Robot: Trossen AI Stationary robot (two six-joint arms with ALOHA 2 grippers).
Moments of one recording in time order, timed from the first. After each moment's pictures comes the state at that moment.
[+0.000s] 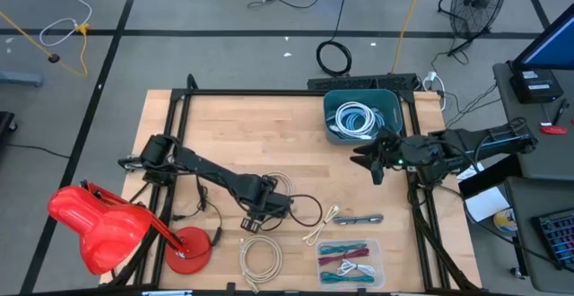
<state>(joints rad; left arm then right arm) -0.28 1.96 1.38 -0.90 -0.02 0.10 0.23 0.78 0.85 -0.54 0.37 0.72</state>
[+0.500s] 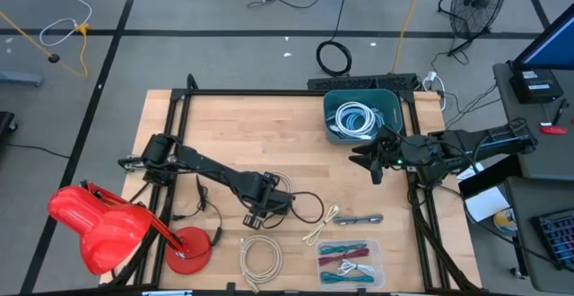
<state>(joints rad) -0.26 1.97 1.38 -0.88 -0.05 0.14 0.23 0.78 0.83 -0.50 0.37 0.72</state>
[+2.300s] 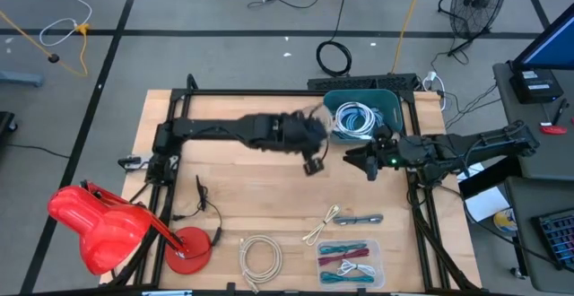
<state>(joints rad) 0.01 2.01 2.05 -0.84 -0.27 -0.19 0.19 0.77 0.72 -0.29 0.31 0.89</state>
